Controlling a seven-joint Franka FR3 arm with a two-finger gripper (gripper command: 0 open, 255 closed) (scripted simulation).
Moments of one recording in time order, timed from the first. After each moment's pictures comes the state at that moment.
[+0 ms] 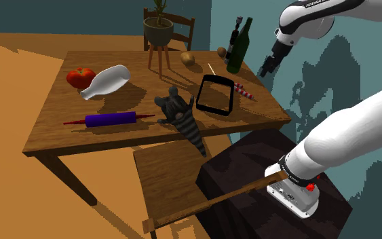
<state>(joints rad) -0.04 -0.25 -0.55 -2.39 -0.04 2.14 -0.65</state>
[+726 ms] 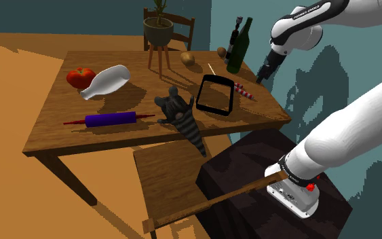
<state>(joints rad) -0.02 -0.15 -0.58 -2.43 0.03 2.27 -0.71</state>
